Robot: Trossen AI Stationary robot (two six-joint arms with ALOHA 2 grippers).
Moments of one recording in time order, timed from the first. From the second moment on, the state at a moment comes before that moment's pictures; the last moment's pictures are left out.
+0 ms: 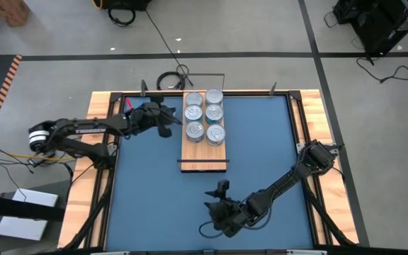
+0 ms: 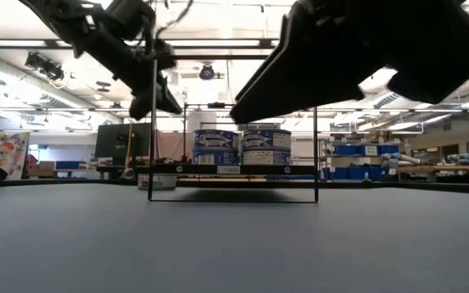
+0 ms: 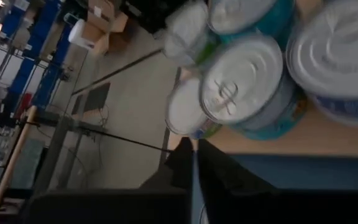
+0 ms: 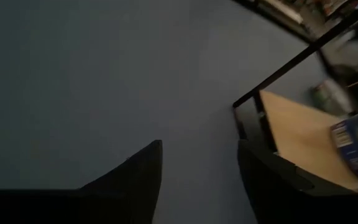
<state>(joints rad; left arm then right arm) 0.36 1.18 0.66 0.03 -0.41 0.69 0.61 2.04 1.32 -0.20 0.81 0.19</state>
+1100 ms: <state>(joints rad) 0.36 0.65 0.43 0.13 -0.15 0.38 0.48 2.02 1.31 -0.15 0.49 0.11</state>
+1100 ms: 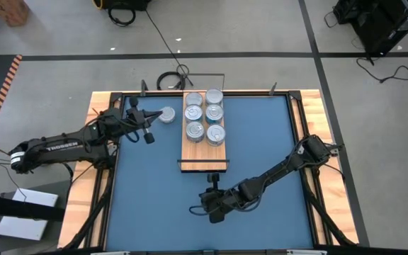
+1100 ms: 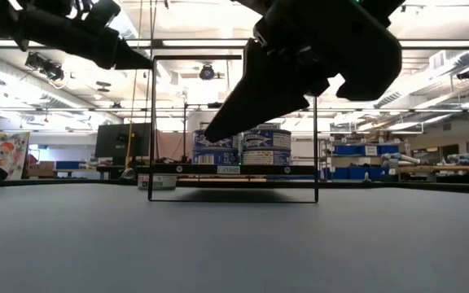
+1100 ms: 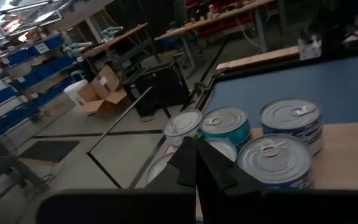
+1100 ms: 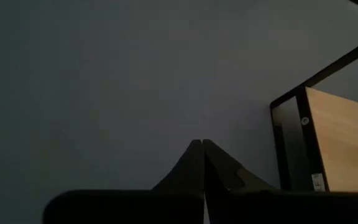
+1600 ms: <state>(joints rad) 0.36 0.64 0.43 0.06 -0.01 0.31 0.47 1.99 1.04 0.27 0.44 0.17</state>
